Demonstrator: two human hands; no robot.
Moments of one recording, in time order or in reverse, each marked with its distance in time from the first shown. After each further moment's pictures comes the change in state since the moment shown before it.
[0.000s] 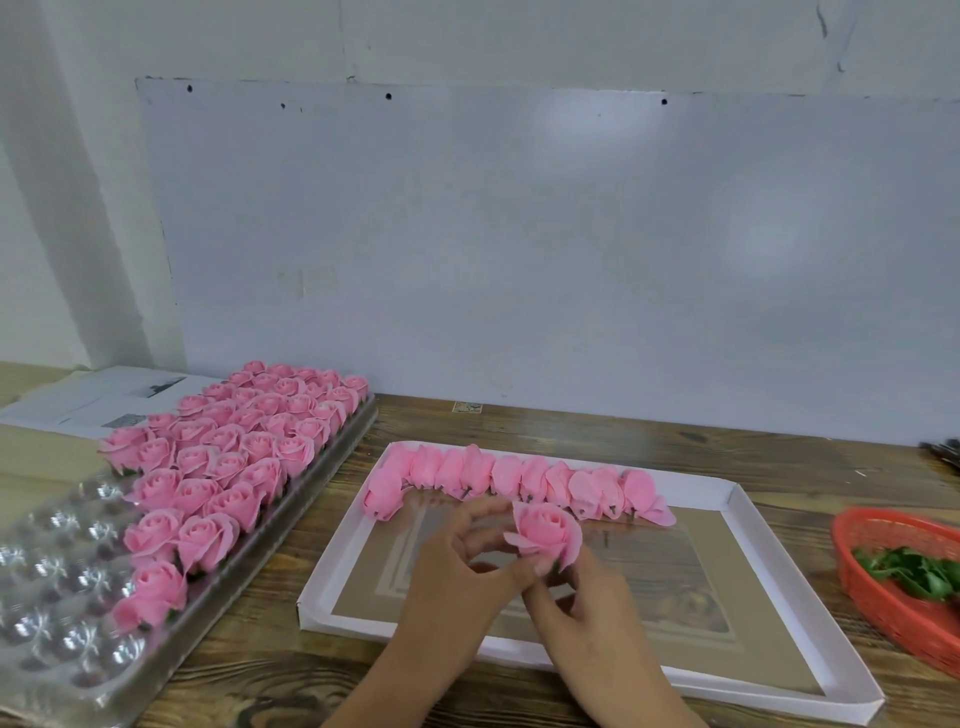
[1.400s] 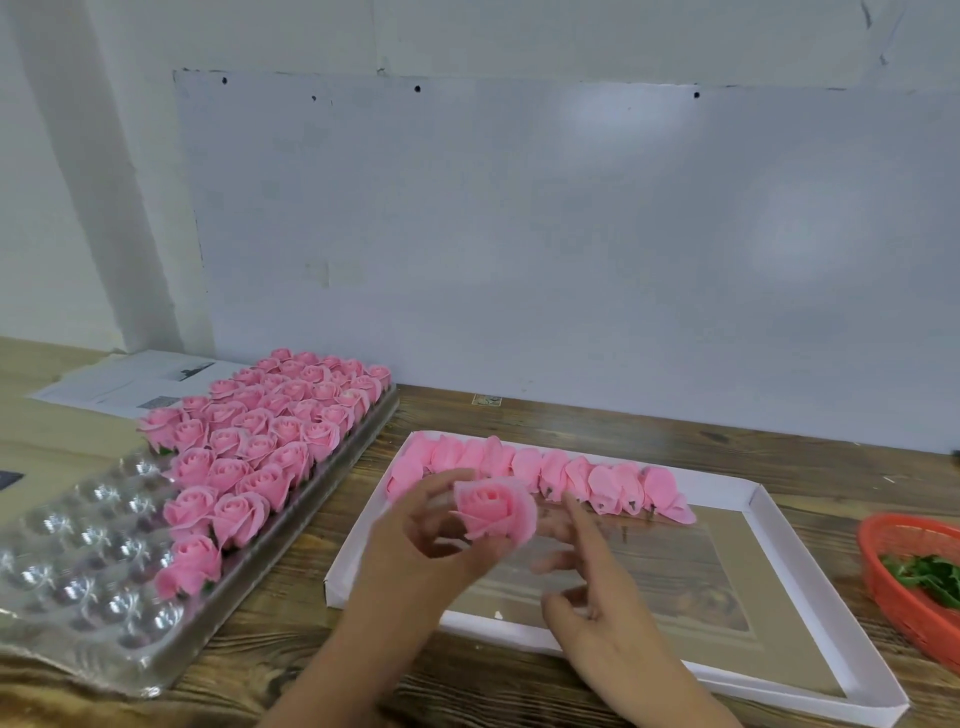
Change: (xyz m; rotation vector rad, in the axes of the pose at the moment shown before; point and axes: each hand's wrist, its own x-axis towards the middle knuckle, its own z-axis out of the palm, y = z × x) left_hand -0.022 0.032 -0.048 0.012 0.079 0.032; right_hand -0.004 -0.013 -0.003 0.083 -0.183 0.088
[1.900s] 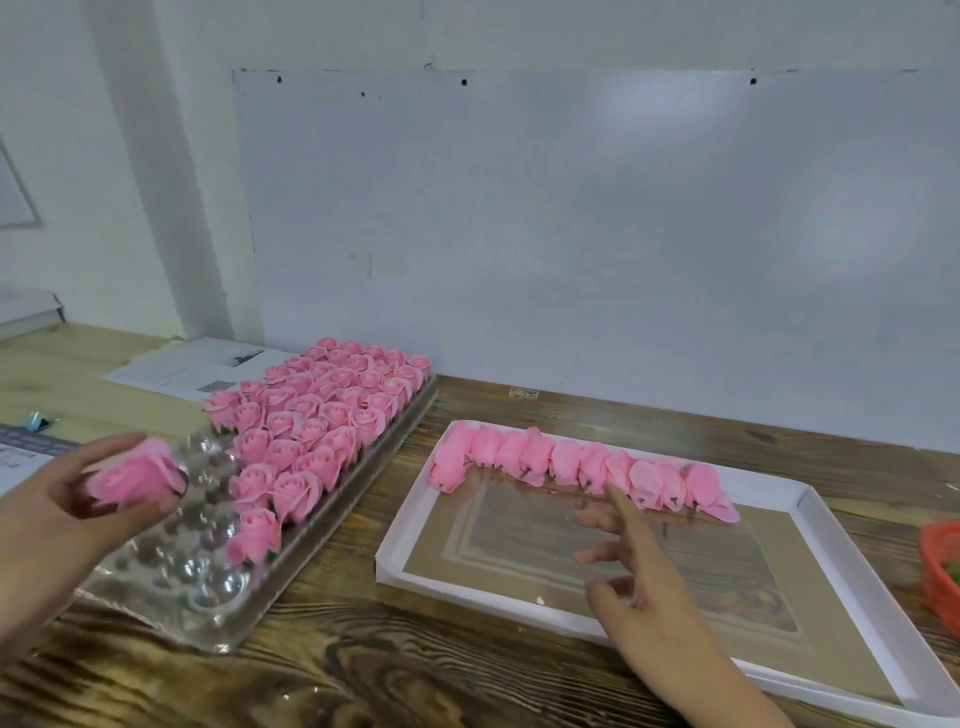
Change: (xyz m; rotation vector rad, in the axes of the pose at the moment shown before) left_hand -0.031 0.006 -0.277 0.464 0.434 -0.141; right_hand 0.001 0.005 0.003 0.024 0.037 -0.013
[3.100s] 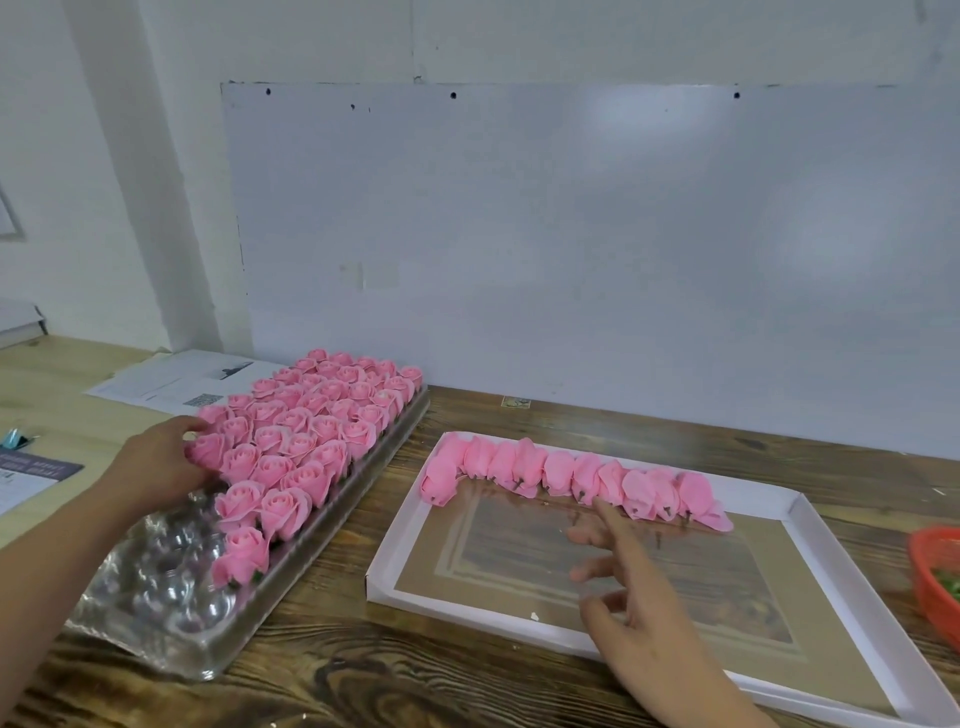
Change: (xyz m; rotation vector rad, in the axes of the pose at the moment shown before) left_hand 0.122 -0.004 0.055 0.607 -0.041 -0.034; right_hand 0.000 0.000 0.002 -0.057 -0.005 0.016
